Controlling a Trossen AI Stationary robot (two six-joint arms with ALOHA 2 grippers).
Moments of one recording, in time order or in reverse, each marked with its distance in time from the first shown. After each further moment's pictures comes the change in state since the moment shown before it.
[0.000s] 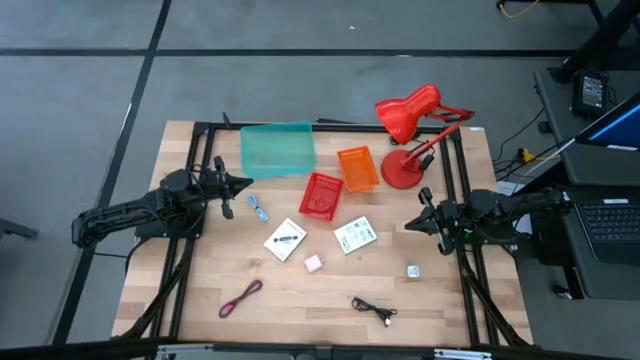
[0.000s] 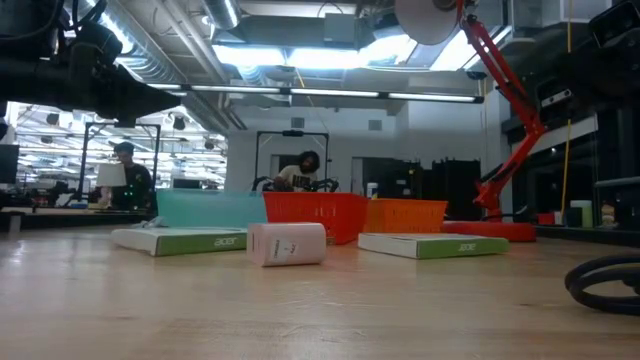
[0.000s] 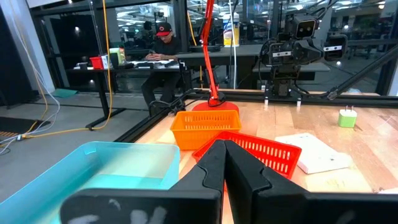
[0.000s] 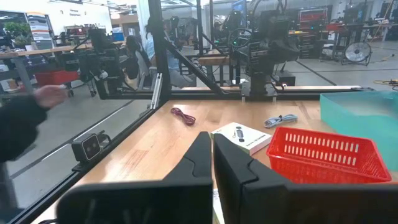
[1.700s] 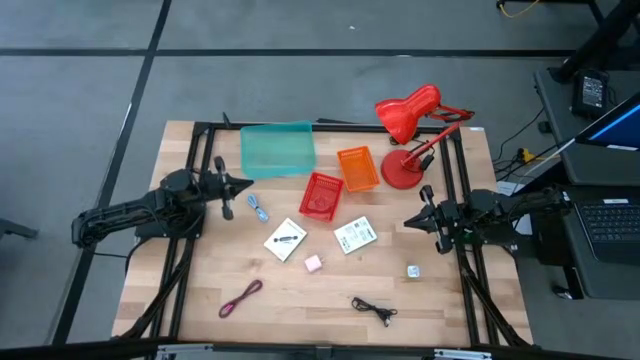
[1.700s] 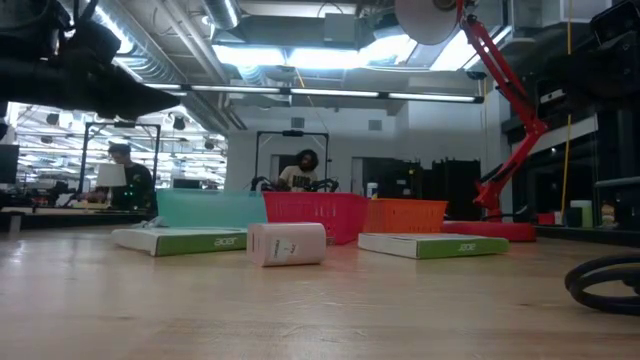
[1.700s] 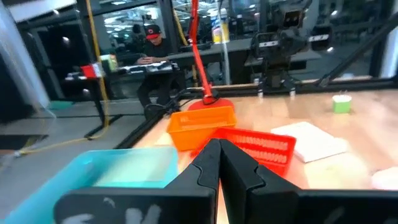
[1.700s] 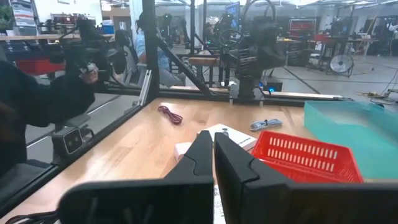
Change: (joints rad) left arm -0.001 0.003 0.000 -0.005 0.040 0.076; right arm 0.000 0.000 0.000 0.003 0.042 -0.080
